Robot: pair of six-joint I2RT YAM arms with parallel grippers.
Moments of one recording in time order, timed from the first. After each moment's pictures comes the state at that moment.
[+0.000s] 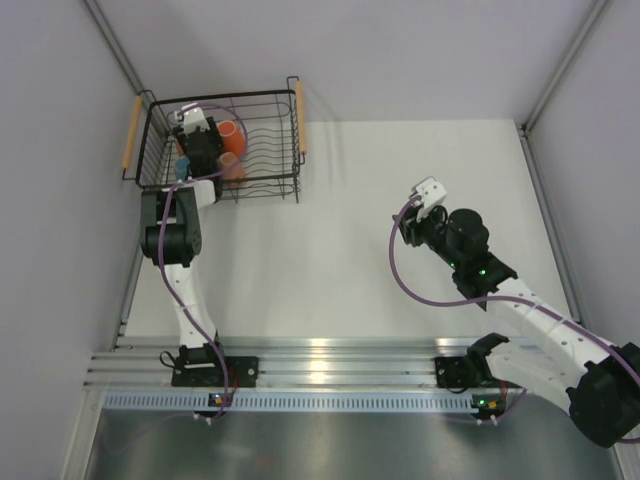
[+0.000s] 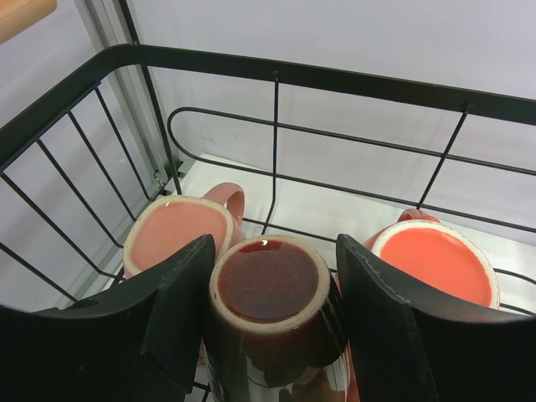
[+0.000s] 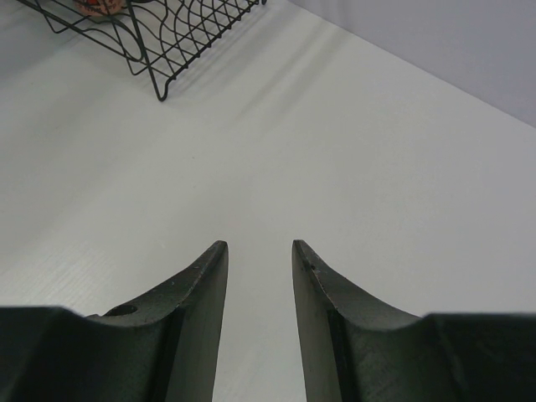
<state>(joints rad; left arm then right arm) 0.07 2.18 1.39 0.80 -0.29 -0.04 0.53 0.95 0.58 0.19 -0.05 -0.13</state>
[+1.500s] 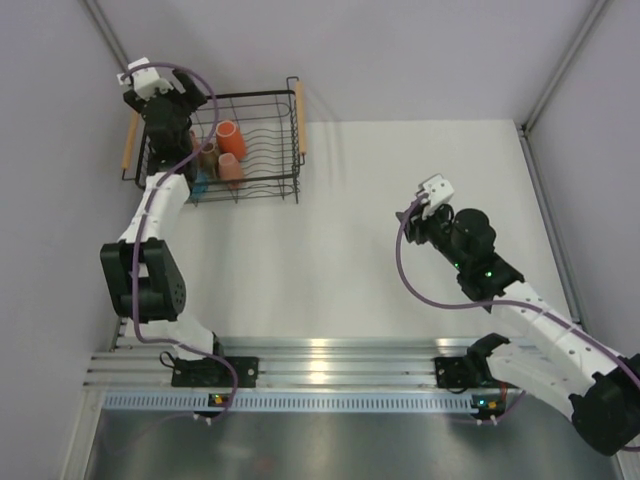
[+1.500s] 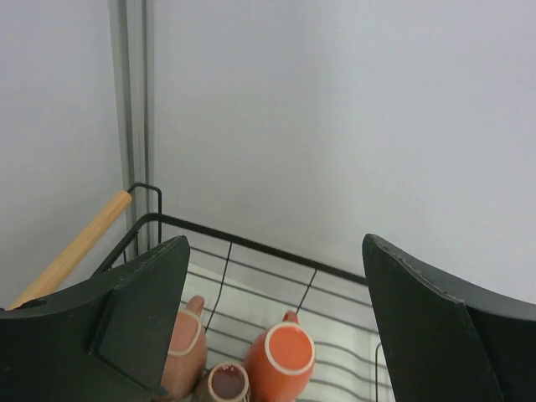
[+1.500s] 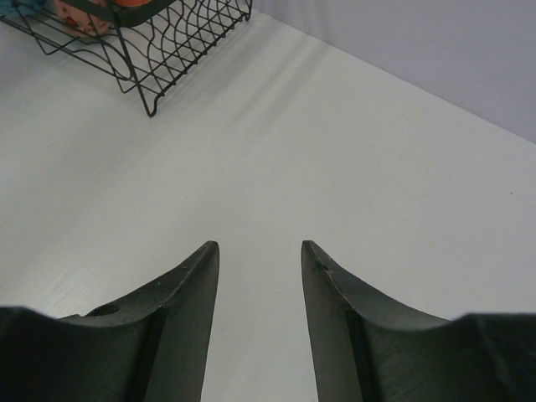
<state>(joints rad) 0.07 1.69 1.42 0.49 -0.26 -0.21 0.53 0.90 0.59 0.16 -0.03 -0.13</state>
